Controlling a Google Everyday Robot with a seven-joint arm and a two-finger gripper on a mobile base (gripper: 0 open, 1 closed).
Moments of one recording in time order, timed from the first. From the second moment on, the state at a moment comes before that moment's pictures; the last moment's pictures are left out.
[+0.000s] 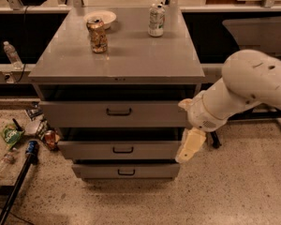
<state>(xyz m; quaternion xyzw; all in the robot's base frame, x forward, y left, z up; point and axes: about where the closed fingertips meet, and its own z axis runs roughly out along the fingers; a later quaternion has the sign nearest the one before) 0.492 -0.121 0.760 -0.63 0.74 0.10 0.21</state>
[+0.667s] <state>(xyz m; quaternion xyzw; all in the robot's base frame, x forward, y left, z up) 0.513 -0.106 0.739 -0.63 0.73 0.09 0.25</state>
